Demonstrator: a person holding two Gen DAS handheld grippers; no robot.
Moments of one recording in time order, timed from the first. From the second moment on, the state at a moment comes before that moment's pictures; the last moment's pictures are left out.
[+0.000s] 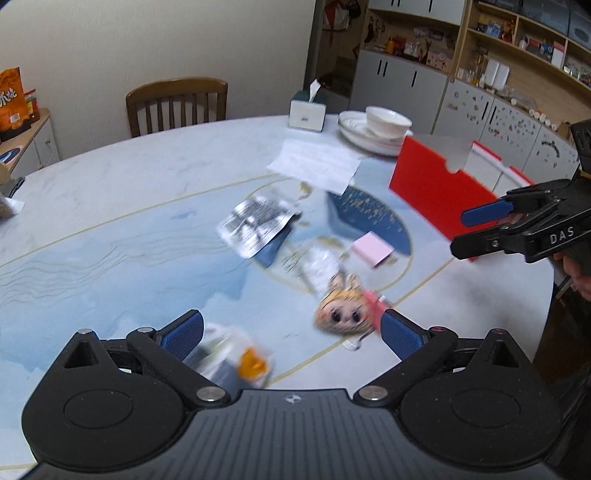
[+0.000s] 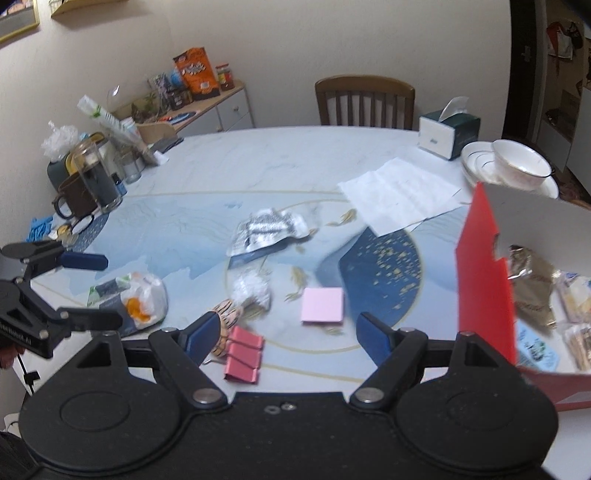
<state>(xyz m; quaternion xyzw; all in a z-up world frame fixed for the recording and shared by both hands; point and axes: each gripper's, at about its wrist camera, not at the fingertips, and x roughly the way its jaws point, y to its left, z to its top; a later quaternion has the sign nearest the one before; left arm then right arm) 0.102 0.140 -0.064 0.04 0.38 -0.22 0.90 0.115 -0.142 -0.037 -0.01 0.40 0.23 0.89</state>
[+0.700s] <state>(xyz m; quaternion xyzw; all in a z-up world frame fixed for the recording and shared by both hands) 0.132 0.182 -0.119 0.10 0.44 -0.22 0.87 0.123 -0.079 -0.092 -0.08 0.46 0.25 0.85</state>
